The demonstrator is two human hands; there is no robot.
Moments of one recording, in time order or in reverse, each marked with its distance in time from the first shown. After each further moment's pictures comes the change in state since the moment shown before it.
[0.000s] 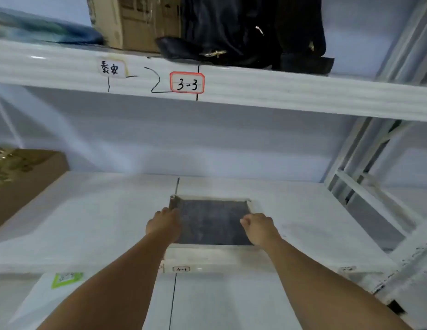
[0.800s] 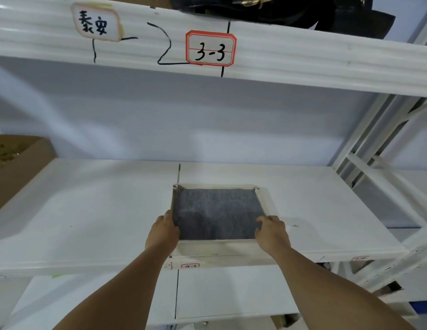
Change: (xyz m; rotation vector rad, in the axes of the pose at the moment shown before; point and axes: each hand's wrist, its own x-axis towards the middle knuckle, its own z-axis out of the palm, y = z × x) left_hand 0.028 -0.044 0.055 -0.349 0.004 -0.050; right_hand 0.017 0.010 0.054 0.068 0.016 0.224
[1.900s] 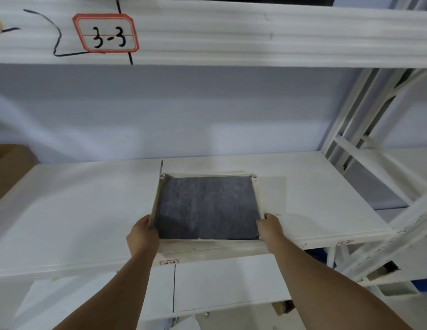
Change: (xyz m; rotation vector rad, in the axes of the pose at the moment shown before) left_hand -0.019 0.022 0.025 -0.278 0.247 -0.256; right_hand 0.022 0.056 0.002 0.777 -0.092 0.360
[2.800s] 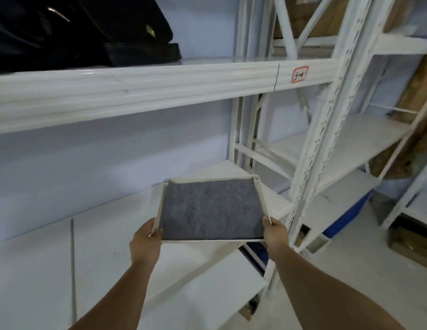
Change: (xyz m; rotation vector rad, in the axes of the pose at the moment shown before) left_hand -0.045 0.124 0.083 -0.222 -0.406 0.405; right_hand -0.044 0.066 -0.142 0.643 0.549 0.042
